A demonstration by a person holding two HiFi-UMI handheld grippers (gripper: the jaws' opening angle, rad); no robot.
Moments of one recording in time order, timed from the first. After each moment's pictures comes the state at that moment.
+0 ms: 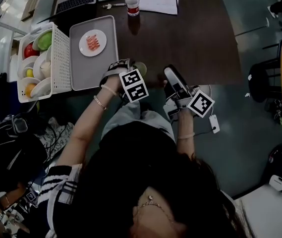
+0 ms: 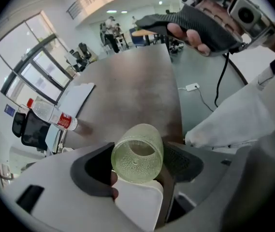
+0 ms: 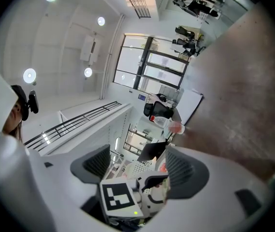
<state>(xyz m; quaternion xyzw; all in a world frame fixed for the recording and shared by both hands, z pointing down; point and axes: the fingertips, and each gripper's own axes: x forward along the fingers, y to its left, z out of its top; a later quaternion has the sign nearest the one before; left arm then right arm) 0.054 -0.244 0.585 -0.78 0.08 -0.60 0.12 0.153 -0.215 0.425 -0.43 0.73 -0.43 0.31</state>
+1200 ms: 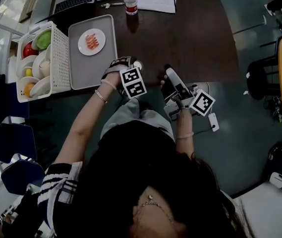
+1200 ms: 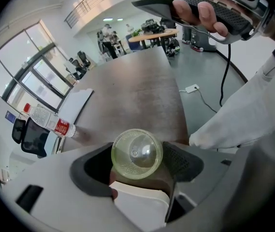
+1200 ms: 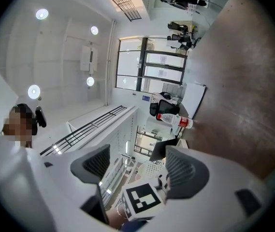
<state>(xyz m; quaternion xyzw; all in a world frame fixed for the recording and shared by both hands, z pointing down) 0.066 -0.248 0.601 -0.80 0.07 -0.57 0.15 0.147 -0.202 0.415 -0.38 0.72 -0.45 0.36</state>
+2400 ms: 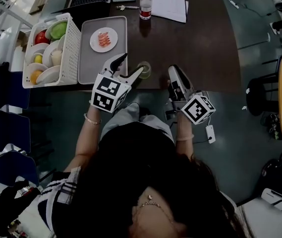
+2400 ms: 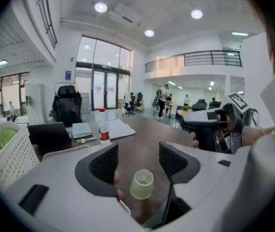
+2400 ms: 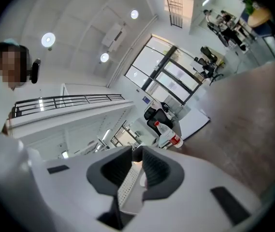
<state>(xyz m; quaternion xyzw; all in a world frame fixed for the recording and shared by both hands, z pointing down) 0.004 -0.253 0.420 -0.93 0.31 -0.19 -0.09 0.130 -0.206 0.399 -0.52 0.76 -0.33 0.22</state>
